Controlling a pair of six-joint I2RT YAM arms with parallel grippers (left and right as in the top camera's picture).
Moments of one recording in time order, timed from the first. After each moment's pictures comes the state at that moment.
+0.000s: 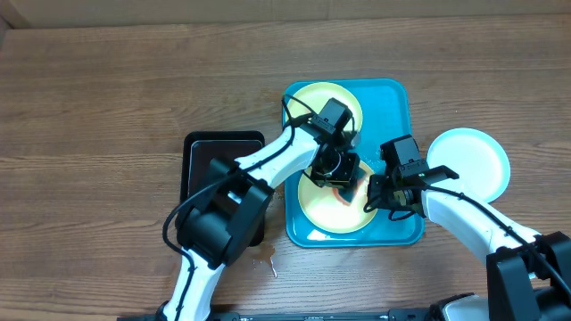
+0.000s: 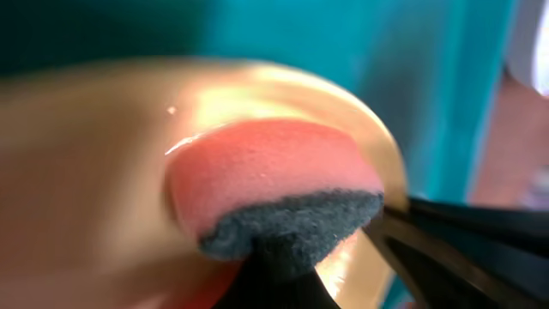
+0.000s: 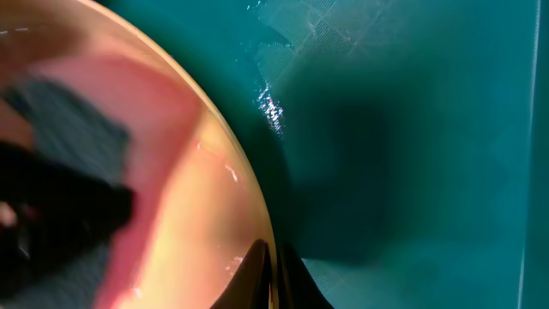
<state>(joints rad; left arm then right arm) -0.66 2.19 1.52 -0.66 0.58 -0.44 0.31 1.55 0.75 -0.52 -0.07 0.42</state>
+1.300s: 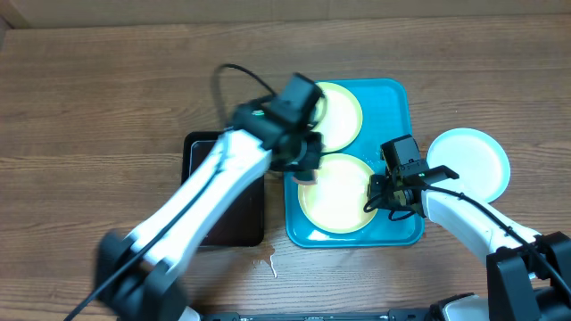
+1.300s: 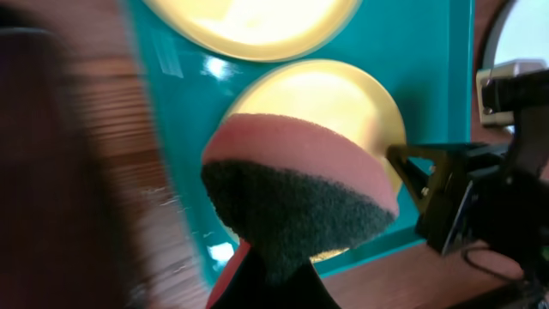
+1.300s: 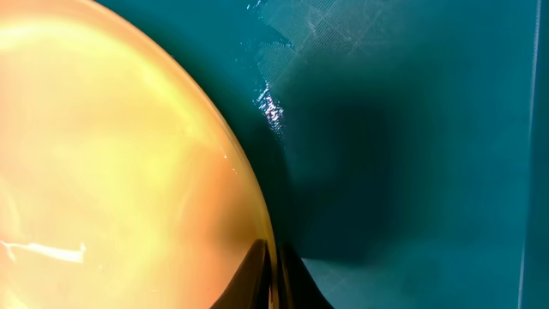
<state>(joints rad) -0.57 1.67 1.53 -1.08 0.14 -0.51 0.31 1.55 0.75 -0.52 -0.07 0.42</state>
